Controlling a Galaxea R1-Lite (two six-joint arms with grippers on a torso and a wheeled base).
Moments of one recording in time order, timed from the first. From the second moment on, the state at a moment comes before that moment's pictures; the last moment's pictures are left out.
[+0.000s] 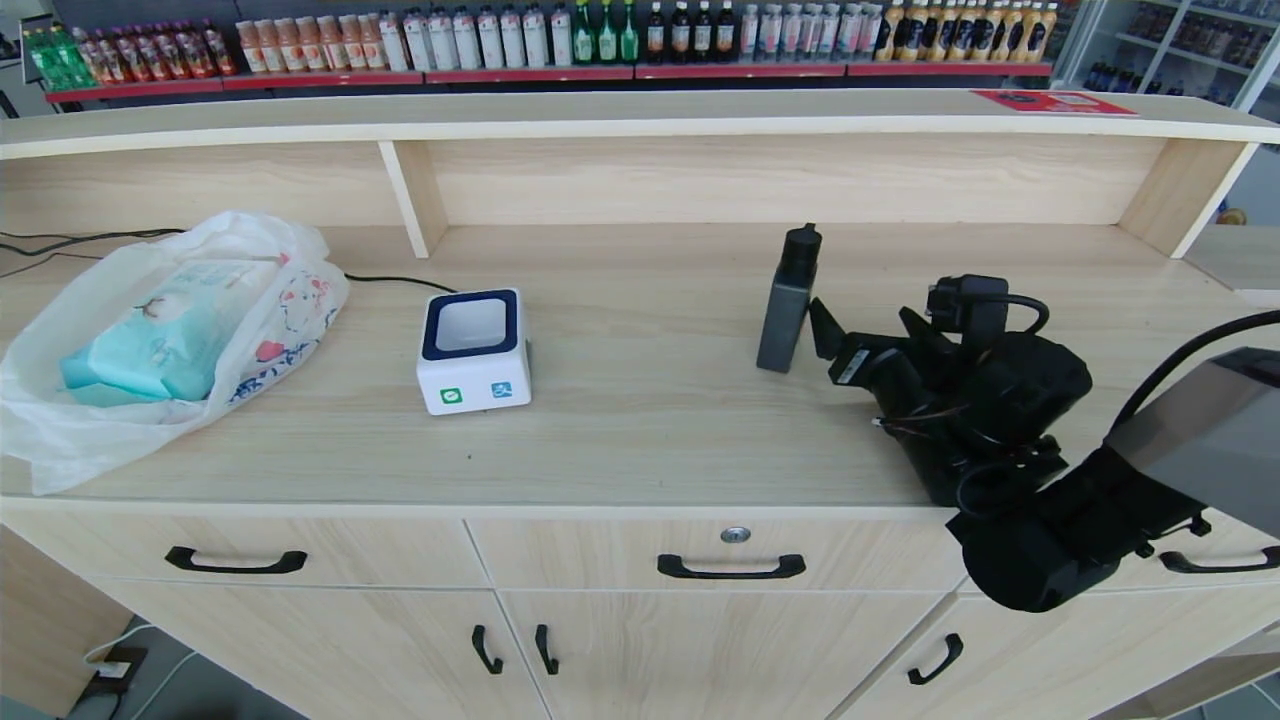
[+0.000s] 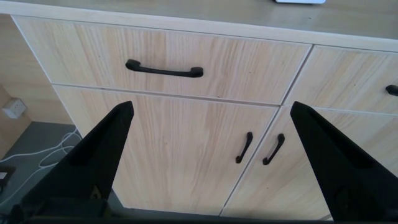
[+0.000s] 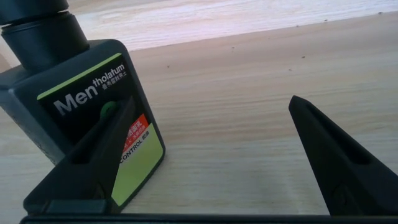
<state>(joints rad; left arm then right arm) 0.00 0.00 0.00 -0.01 0.00 -0.01 0.37 2.11 -0.87 -1.57 -0.29 0.06</state>
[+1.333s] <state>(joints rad) 0.00 0.00 0.00 -0.01 0.00 -0.01 0.47 1.98 -0.70 -1.57 -0.39 0.05</state>
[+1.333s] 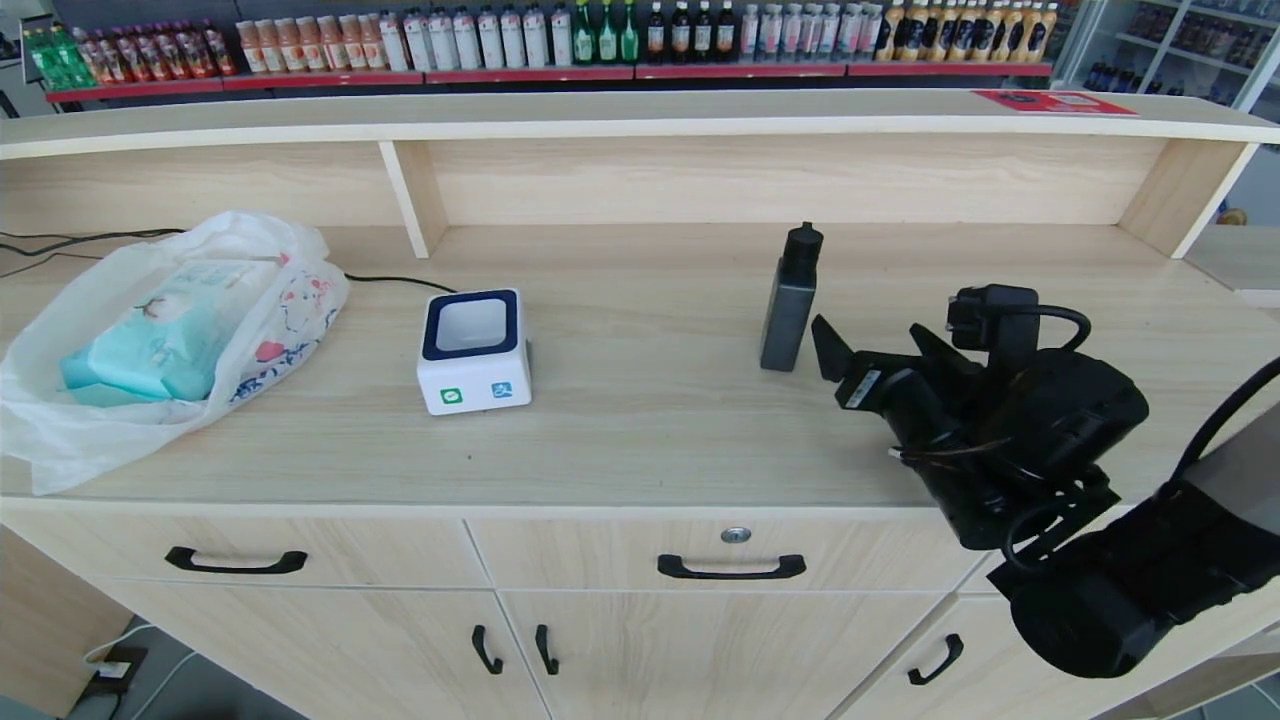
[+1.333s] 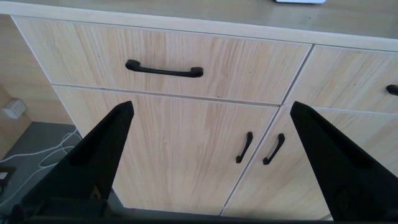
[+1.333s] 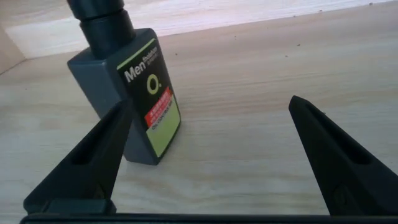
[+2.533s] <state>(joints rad) 0.00 0.00 0.00 -0.01 0.00 -0.02 0.66 2.11 -0.90 -1.57 -0.62 0.00</state>
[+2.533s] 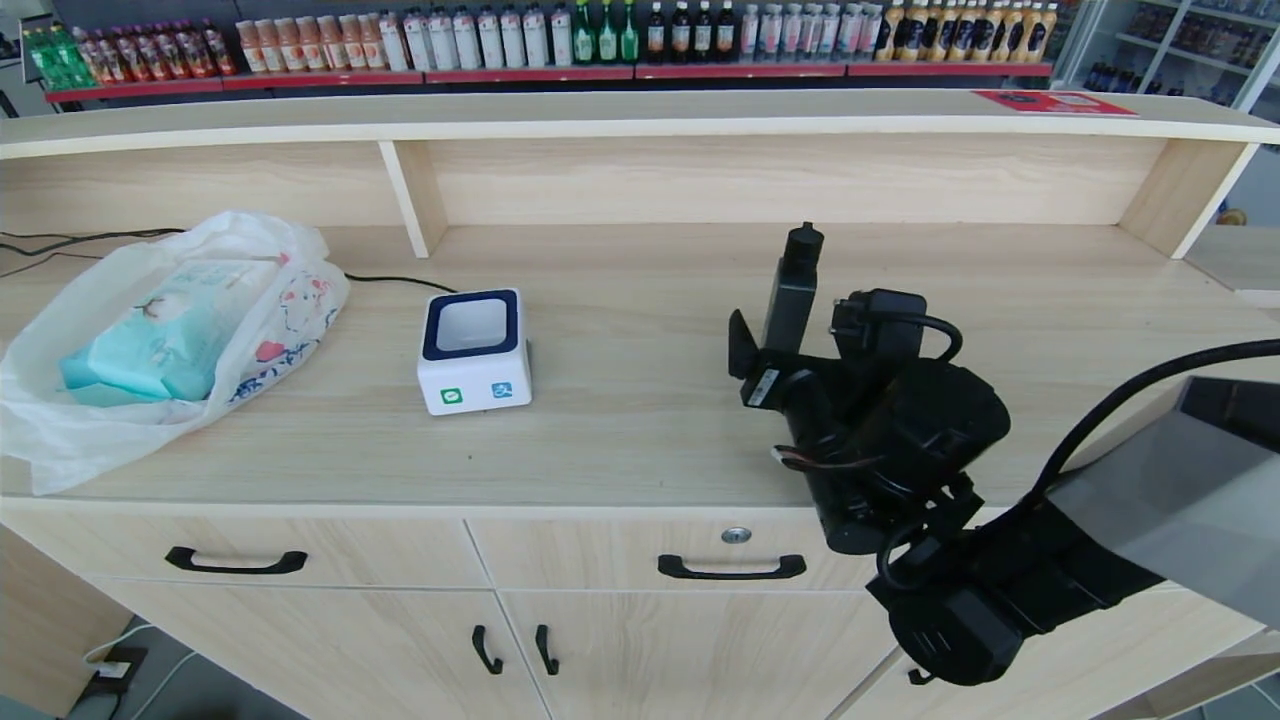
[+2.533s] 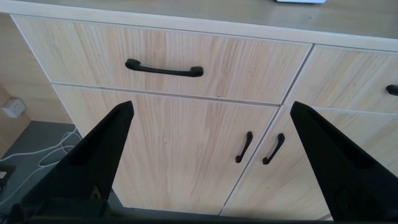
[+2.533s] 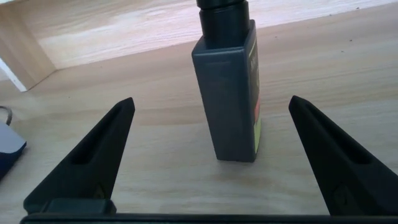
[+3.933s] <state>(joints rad) 0.00 0.00 0.00 -0.01 0.00 -0.02 0.59 2.26 -1.14 -1.54 -0.55 -0.03</state>
